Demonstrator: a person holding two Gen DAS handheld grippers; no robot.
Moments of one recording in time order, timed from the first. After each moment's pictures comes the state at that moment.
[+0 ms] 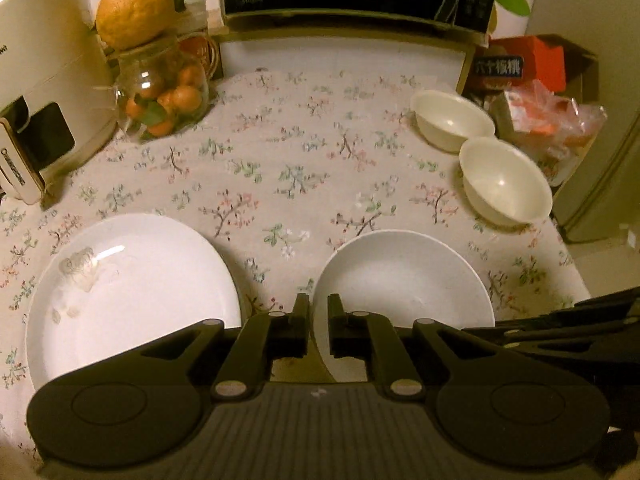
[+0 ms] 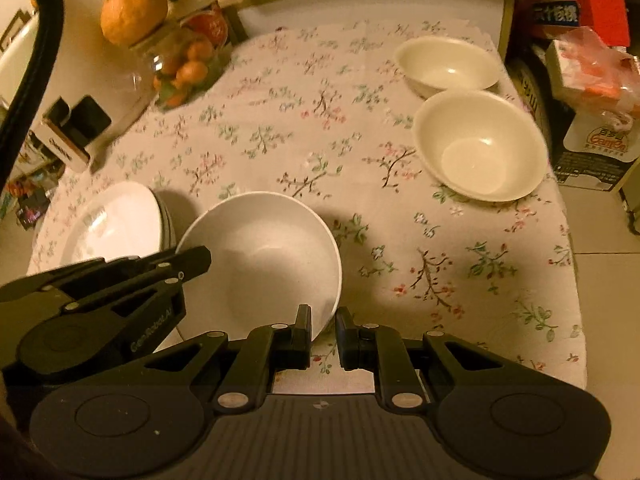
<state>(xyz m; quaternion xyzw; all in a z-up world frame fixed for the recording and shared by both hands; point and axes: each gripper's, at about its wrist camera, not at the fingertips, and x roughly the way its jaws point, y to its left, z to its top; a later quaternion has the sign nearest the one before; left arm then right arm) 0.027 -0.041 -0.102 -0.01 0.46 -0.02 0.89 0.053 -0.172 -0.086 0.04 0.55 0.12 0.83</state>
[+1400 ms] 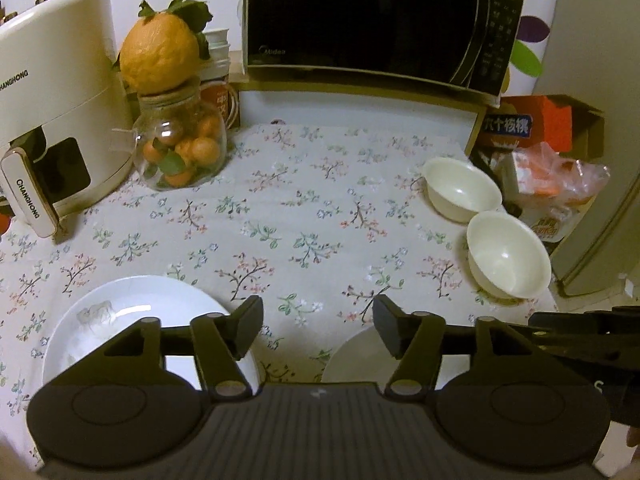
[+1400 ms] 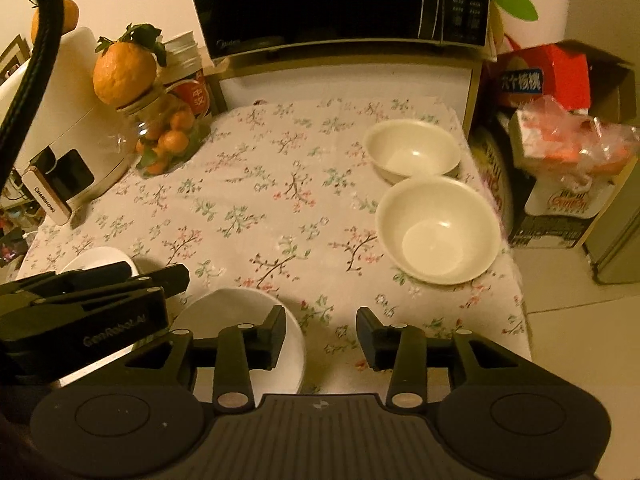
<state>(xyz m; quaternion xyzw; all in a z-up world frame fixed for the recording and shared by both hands) 0.040 -0.026 -0.074 -0.04 0.39 -0.01 0.92 0.049 -0.183 -0.055 0.02 0.44 0.07 0.89</state>
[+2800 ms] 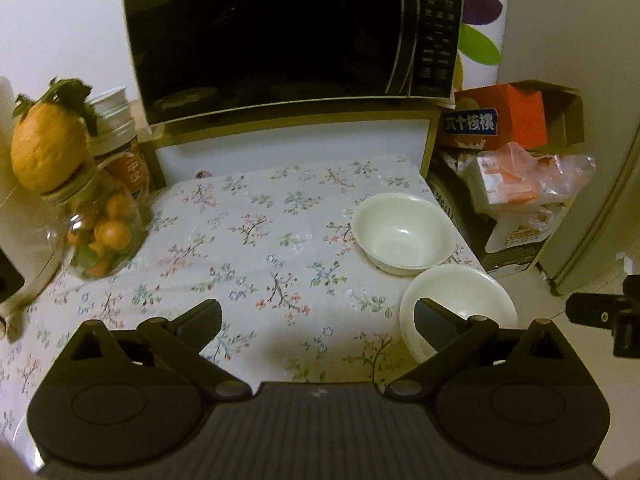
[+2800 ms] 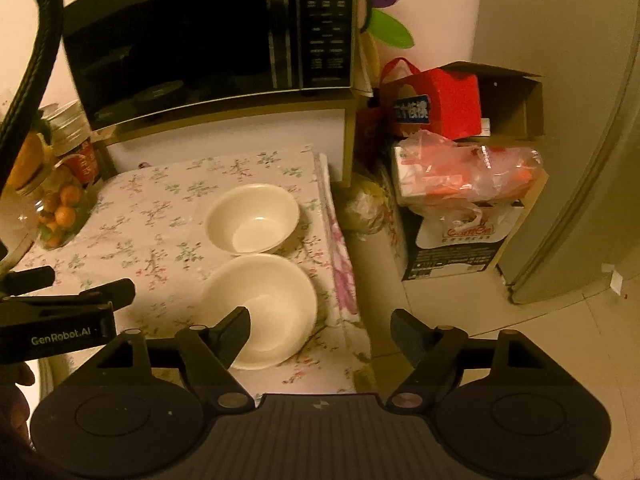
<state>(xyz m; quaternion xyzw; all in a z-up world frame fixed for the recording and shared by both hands) 0.114 -0.105 -0.063 0.03 0.38 -0.05 0.92 0.089 -0.297 -0.021 0.02 0.42 -0.04 0.91</state>
